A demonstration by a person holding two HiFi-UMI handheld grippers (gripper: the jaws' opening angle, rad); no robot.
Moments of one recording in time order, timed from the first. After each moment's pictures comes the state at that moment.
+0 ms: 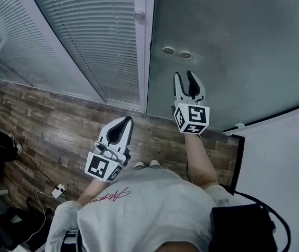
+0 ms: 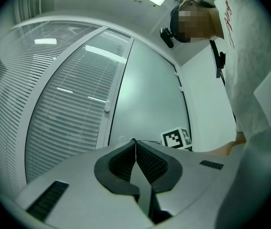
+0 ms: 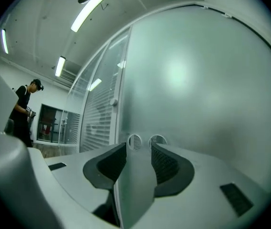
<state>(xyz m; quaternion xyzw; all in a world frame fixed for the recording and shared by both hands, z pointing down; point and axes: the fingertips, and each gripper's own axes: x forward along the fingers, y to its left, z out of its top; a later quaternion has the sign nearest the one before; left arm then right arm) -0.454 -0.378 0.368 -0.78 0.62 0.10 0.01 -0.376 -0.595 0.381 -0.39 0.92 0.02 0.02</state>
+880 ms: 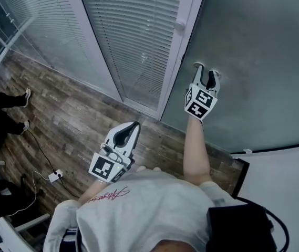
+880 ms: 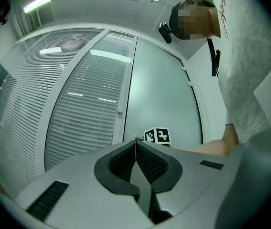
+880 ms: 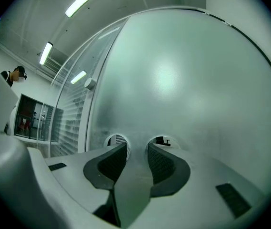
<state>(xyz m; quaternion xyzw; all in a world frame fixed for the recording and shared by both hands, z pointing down) -0.485 -0.349 0.373 -0.73 0.68 0.08 0.01 -0.425 -0.676 0.381 -0.50 0.87 0.02 0.02</state>
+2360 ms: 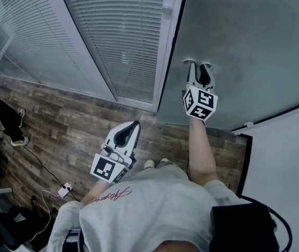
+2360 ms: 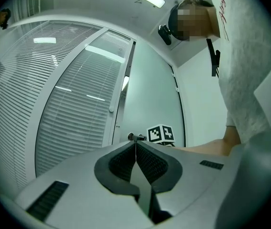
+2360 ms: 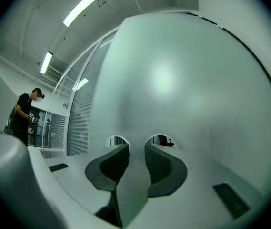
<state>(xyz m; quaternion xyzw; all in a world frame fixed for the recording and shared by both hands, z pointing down) -0.487 -0.308 0.387 -0.79 0.61 0.09 0.00 -0.399 -0.595 0.380 -0.48 0.88 0.00 0.04</state>
